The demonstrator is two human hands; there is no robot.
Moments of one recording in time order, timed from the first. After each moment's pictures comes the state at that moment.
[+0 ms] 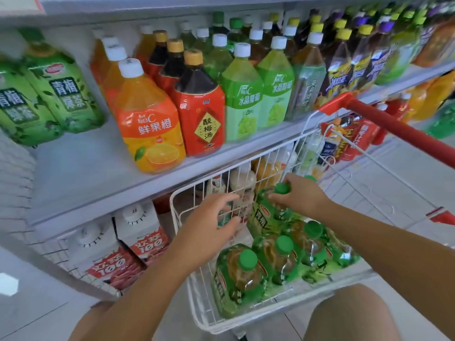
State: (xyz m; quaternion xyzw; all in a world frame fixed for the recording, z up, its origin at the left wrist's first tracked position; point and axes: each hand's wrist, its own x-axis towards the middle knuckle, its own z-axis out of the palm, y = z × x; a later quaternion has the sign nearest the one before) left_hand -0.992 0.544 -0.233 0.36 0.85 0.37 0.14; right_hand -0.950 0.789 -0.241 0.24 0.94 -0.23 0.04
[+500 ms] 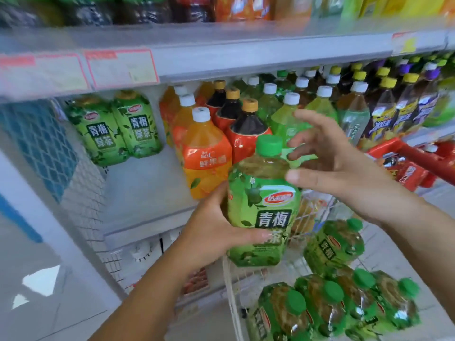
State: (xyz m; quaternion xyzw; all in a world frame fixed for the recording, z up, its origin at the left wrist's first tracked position) left_hand -1.013 0.499 -0.153 0.27 0.76 0.58 0.13; right_hand -0.945 0.705 -0.073 -0.07 0.83 -0.54 -0.09
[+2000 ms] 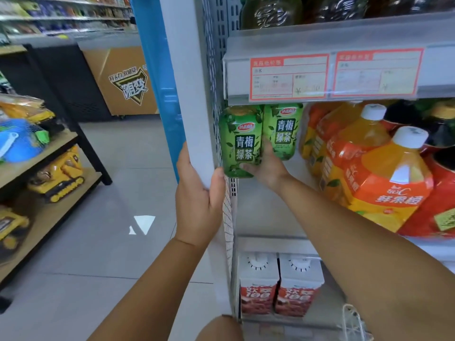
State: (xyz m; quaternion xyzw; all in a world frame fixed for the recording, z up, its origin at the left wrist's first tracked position) left_hand -1.094 0.301 -0.148 0.06 0.78 0.48 -0.40; right_hand -1.248 0.433 -0.181 -0.11 0.83 -0.54 -0.01
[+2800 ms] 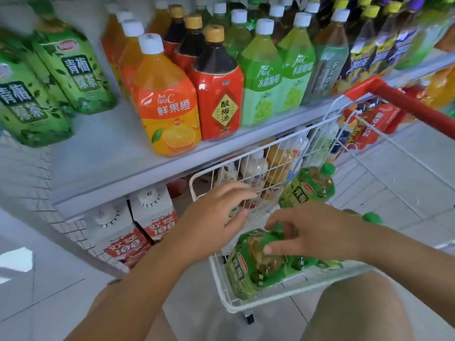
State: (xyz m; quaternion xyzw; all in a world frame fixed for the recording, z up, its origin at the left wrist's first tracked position) left_hand -0.993 0.515 -0.222 0.48 0.83 0.29 0.05; right_hand -0.888 0.707 -0.183 0.00 0.96 -0.15 0.21
